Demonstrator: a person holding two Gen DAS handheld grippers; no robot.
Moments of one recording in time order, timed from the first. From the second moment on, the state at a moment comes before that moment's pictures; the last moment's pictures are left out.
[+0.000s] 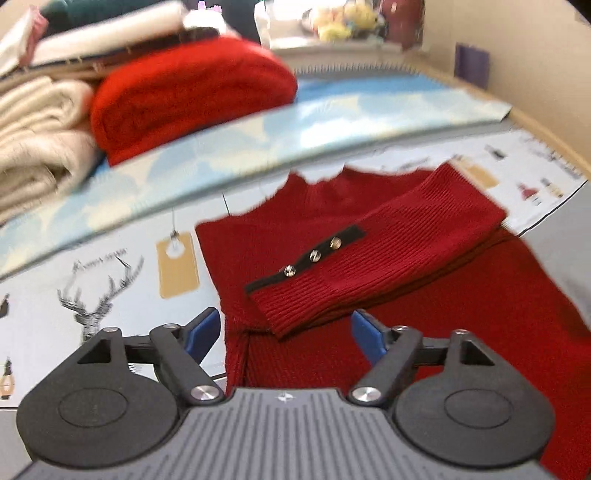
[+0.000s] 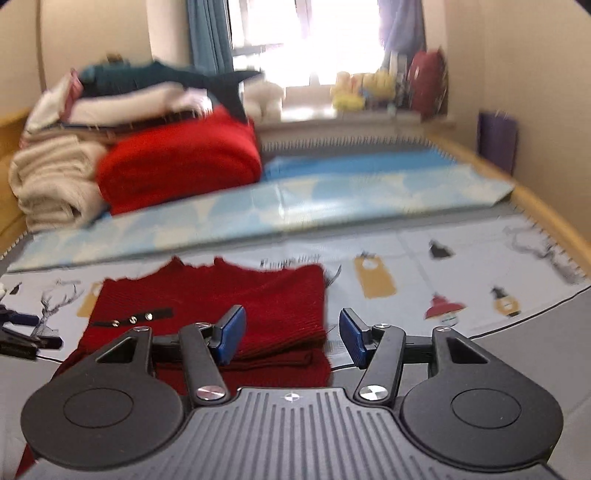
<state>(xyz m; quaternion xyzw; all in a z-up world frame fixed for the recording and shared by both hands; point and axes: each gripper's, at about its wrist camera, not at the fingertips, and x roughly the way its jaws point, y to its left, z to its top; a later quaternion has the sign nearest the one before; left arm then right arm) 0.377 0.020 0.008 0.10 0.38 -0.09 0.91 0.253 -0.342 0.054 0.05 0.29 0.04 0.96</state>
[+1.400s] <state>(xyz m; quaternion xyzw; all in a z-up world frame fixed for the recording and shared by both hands) 0.159 0.043 -0.023 -0.06 0.41 0.01 0.91 0.131 -0.332 -0.034 0.01 0.36 0.02 0.93</state>
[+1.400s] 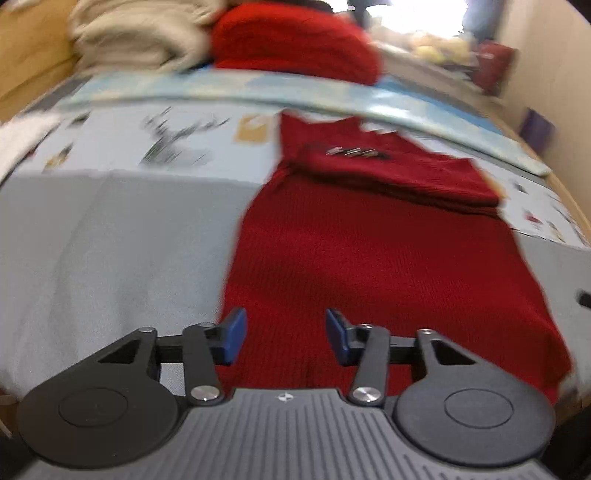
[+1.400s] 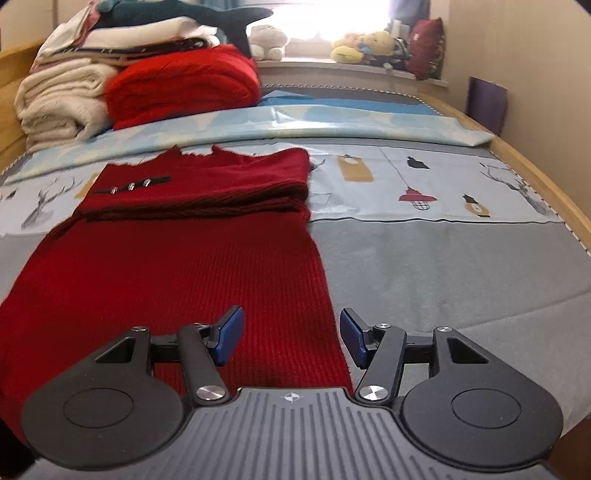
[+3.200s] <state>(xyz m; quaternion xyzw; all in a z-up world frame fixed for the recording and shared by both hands) 0.185 0.135 -0.092 -0.14 0.58 0.05 0.80 0.160 -0.358 -0.108 0.08 0.57 -0.04 0.82</state>
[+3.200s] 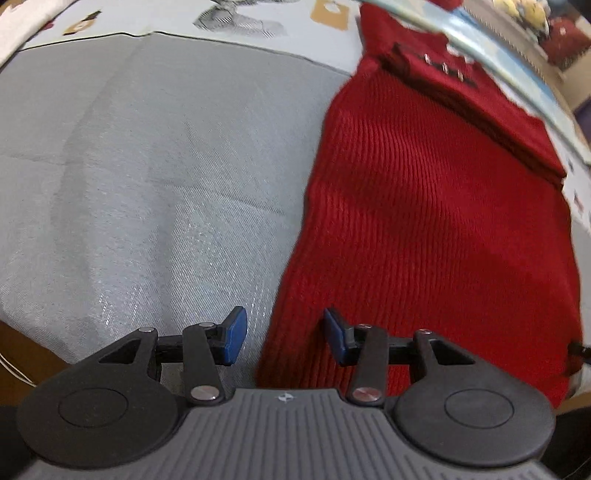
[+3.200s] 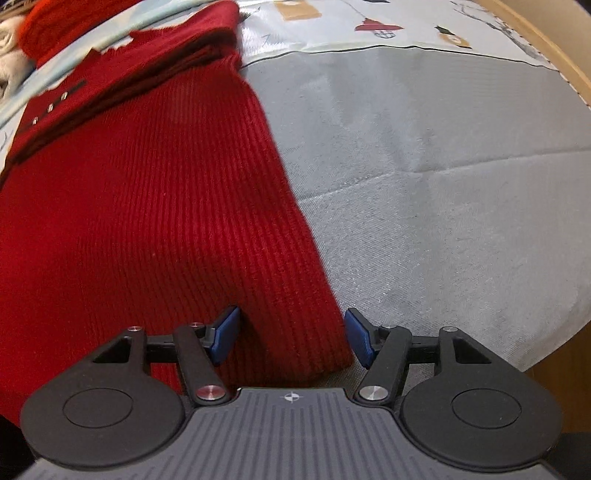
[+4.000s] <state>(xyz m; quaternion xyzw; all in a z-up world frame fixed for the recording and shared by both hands) 0.174 0.123 -0.084 -0.12 0.58 0.01 0.81 0.152 -0.348 -0.101 0.08 0.57 -0.01 0.82</state>
